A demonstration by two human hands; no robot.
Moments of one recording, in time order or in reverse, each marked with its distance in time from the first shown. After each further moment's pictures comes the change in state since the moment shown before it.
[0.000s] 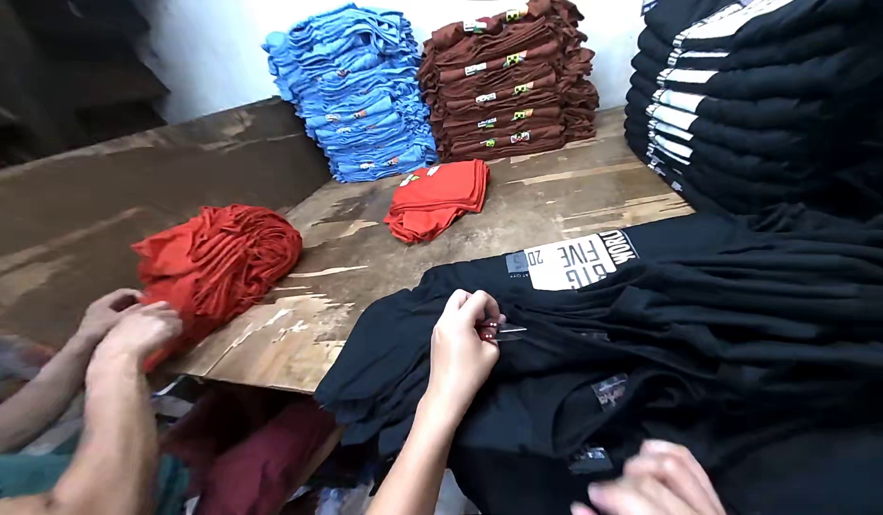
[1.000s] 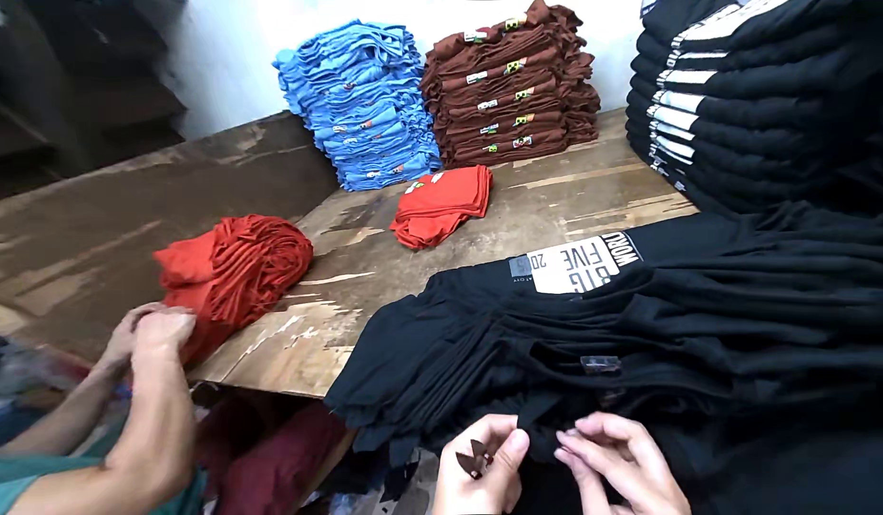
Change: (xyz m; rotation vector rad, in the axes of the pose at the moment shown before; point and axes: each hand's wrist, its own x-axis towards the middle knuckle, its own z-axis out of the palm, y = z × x) left_hand -0.116 0.063 -0.043 -1.058 -0.172 -0.675; right_hand -0.001 -0.003 0.053 0.277 0.214 0.354
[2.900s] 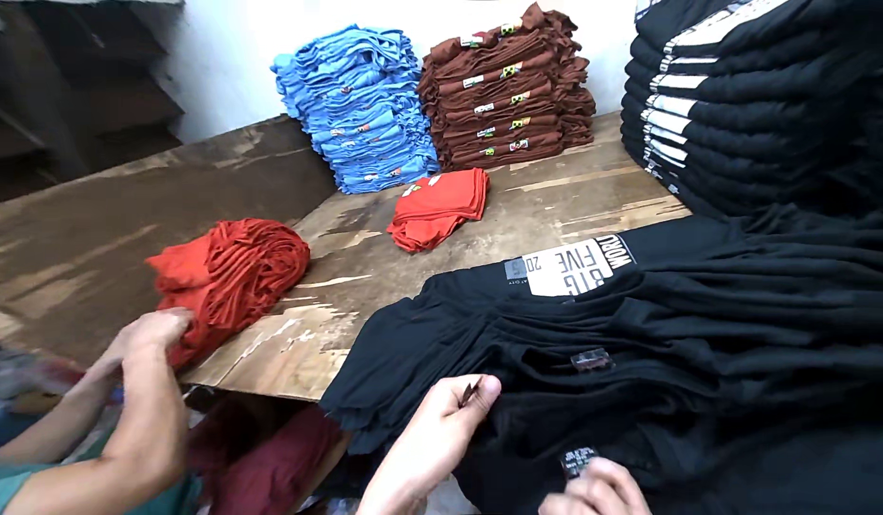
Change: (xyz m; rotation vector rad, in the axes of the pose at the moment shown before) left_hand 0.060 0.048 -0.027 0.594 -0.235 0.008; right_hand -0.022 0.012 -0.019 -0.352 -0.356 -0.483
